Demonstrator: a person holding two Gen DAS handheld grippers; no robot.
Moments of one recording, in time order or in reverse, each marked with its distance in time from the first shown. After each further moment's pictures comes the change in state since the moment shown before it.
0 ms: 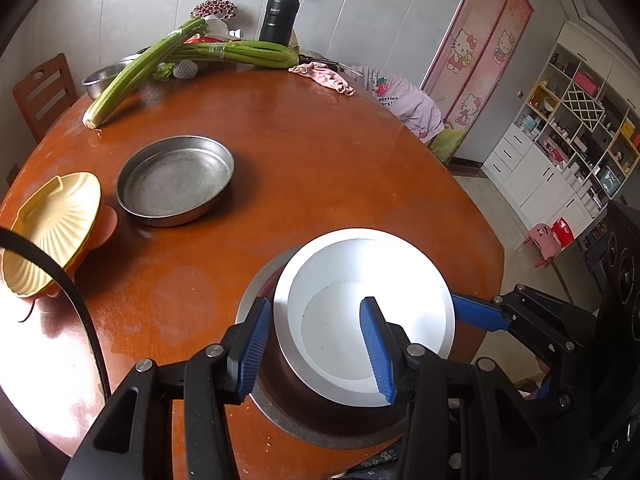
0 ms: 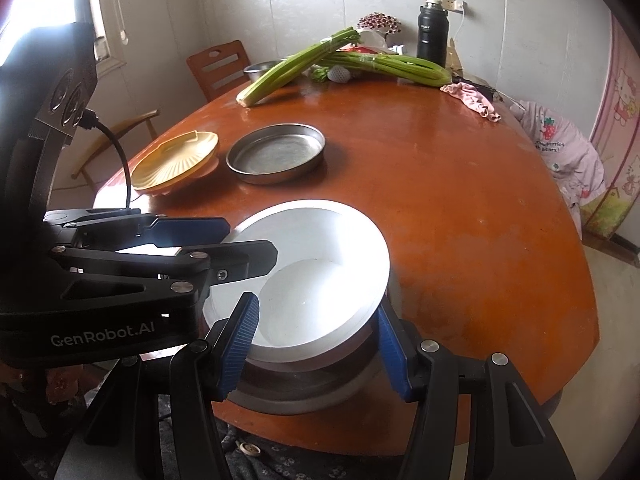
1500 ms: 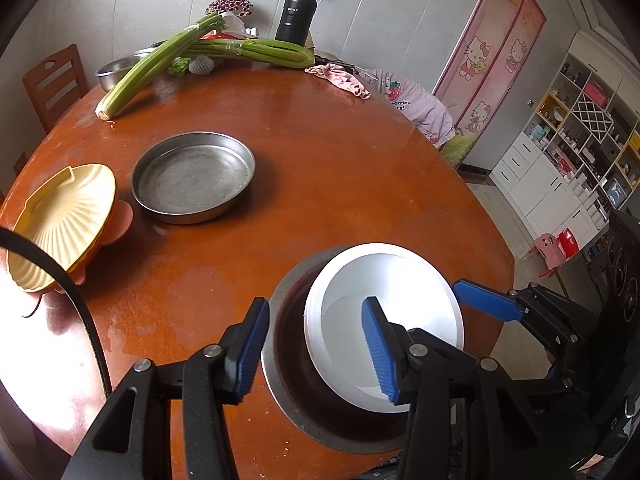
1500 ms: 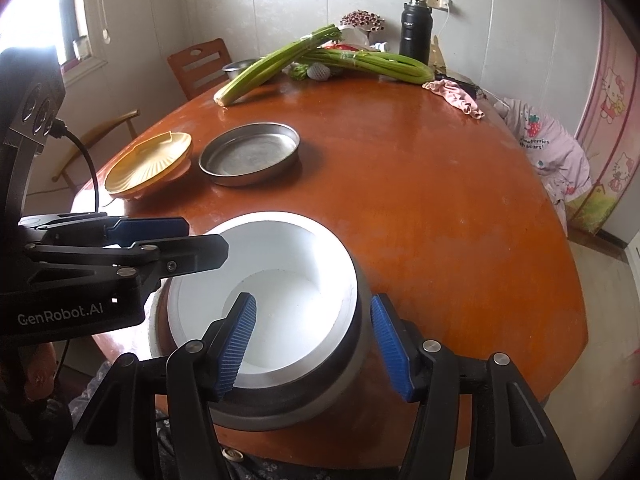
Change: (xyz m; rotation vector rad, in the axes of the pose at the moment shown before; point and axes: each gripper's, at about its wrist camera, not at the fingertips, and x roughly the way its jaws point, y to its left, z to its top) left arm -0.001 0.012 0.000 -0.041 -0.010 0.023; right arm 0.007 -0.013 0.003 0.020 0.000 -0.062
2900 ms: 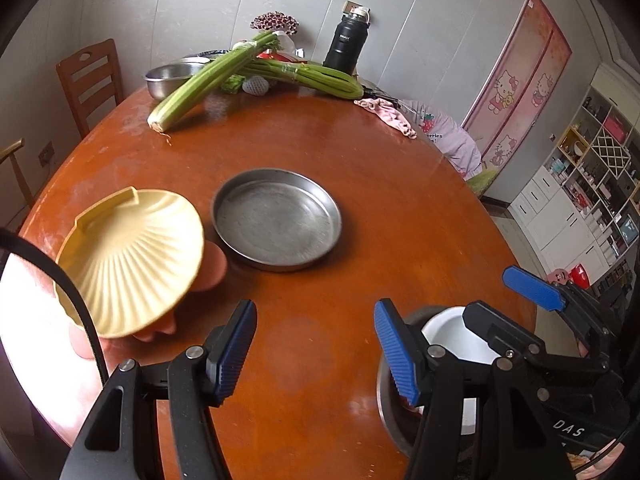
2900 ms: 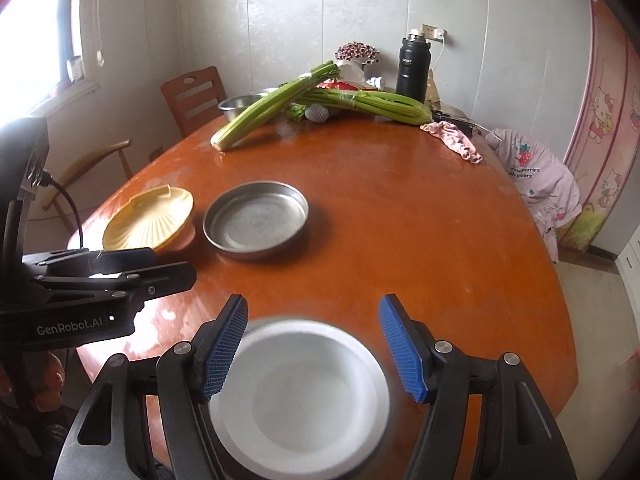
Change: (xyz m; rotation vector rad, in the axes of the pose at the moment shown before) left arm -0.023 0.078 0.038 -0.089 -0.070 0.052; right arm -0.001 0.031 0.064 0.007 -0.102 -0.043
